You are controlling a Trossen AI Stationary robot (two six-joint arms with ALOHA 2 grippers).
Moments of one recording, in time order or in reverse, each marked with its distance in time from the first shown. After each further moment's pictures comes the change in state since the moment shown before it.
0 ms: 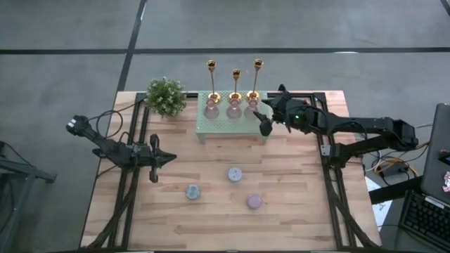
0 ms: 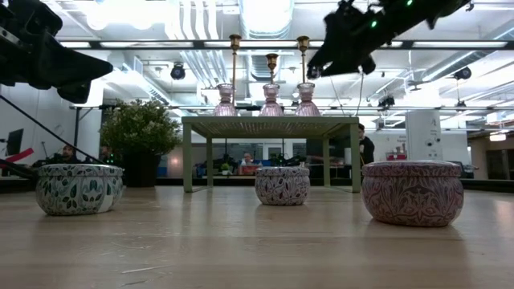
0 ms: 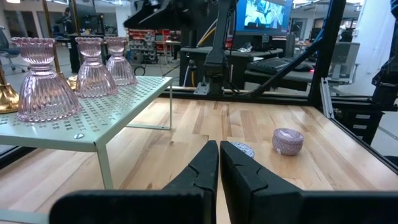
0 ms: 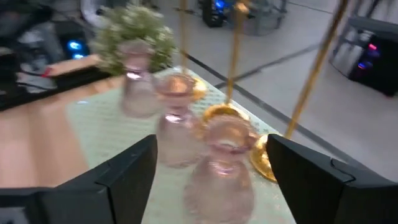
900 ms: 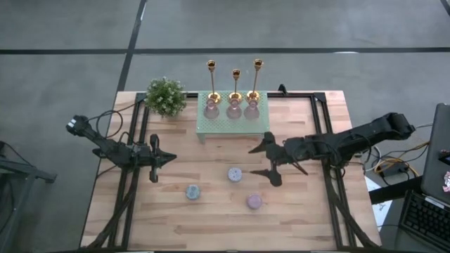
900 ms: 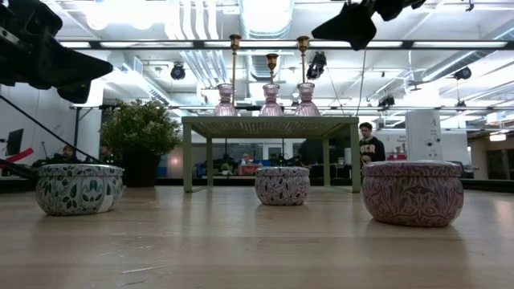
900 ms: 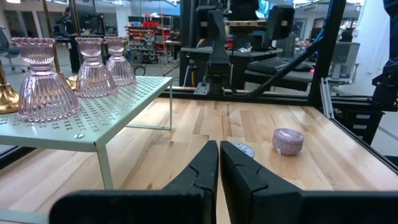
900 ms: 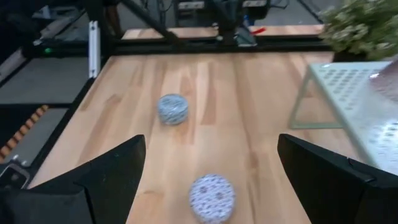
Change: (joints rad) left arm 0.000 0.000 0.000 0.000 0.000 0.000; right arm 0.465 0.041 0.001 -0.016 -0.226 0.004
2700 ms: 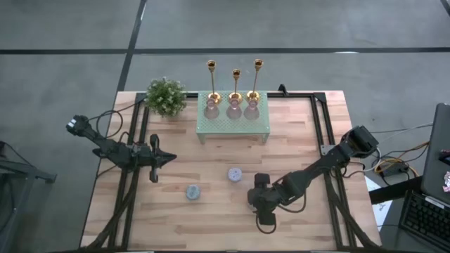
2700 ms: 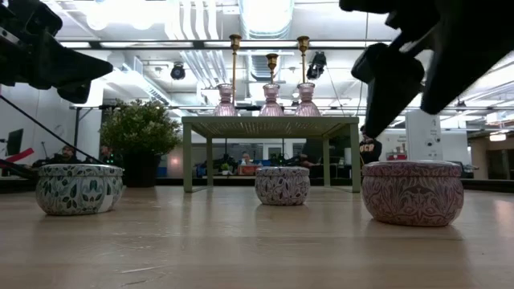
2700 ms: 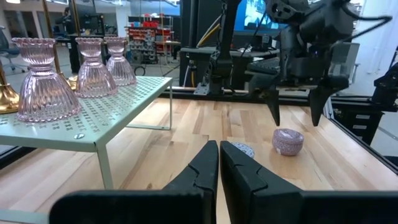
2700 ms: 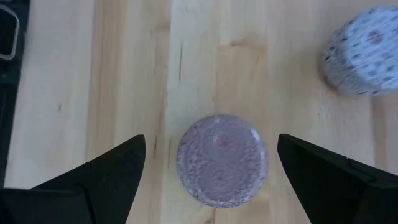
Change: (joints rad) left arm 0.000 0.000 0.000 0.000 0.000 0.000; right arm 0.312 0.566 0.351 -0.471 0.027 0.344
